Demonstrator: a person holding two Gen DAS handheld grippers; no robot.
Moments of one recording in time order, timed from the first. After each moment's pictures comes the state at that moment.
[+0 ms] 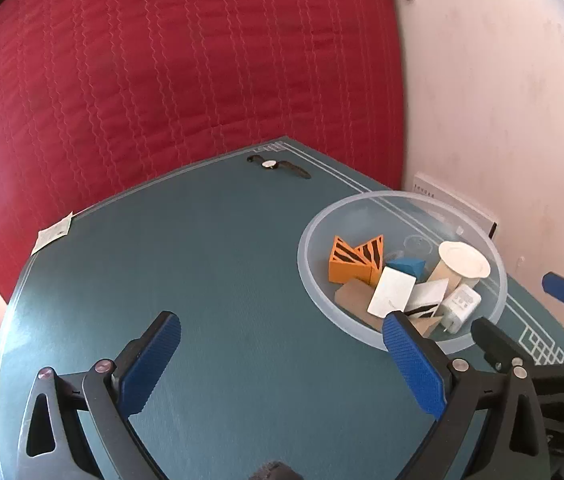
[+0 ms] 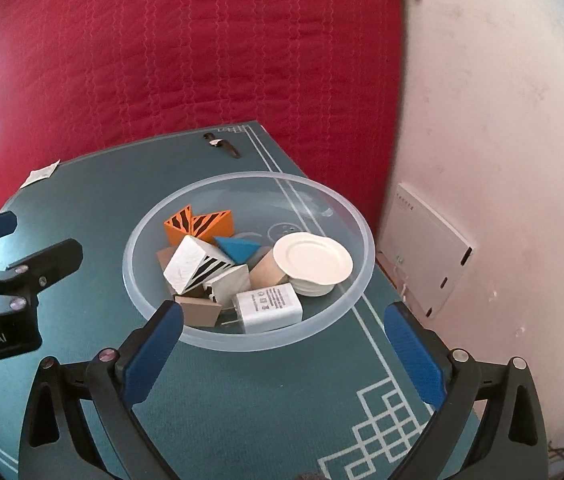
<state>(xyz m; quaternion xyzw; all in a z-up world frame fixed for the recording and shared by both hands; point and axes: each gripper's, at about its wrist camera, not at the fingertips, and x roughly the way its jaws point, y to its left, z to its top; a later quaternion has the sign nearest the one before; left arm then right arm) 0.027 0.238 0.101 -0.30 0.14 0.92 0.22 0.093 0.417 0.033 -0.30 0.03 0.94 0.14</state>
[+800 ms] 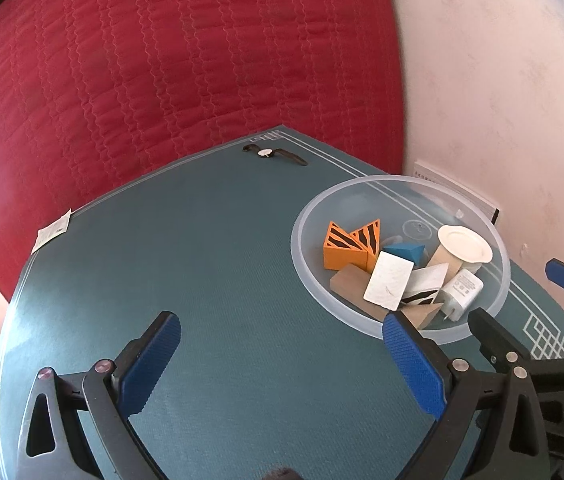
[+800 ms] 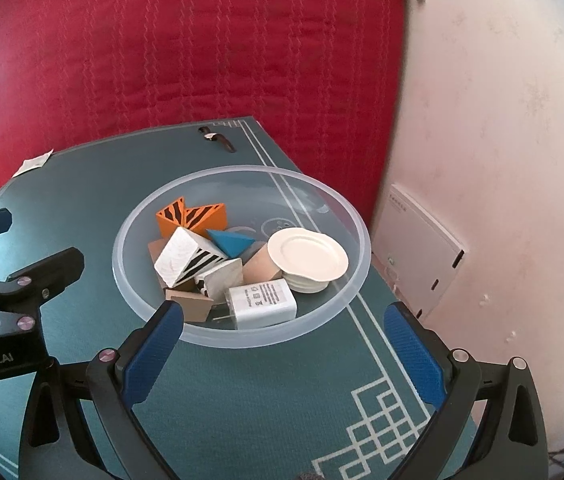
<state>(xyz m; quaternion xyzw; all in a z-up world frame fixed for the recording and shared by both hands) 0.031 0.249 0.092 -0.31 0.16 0.91 0.21 0.089 0.415 0.031 -0.31 0.01 0.94 0.15</state>
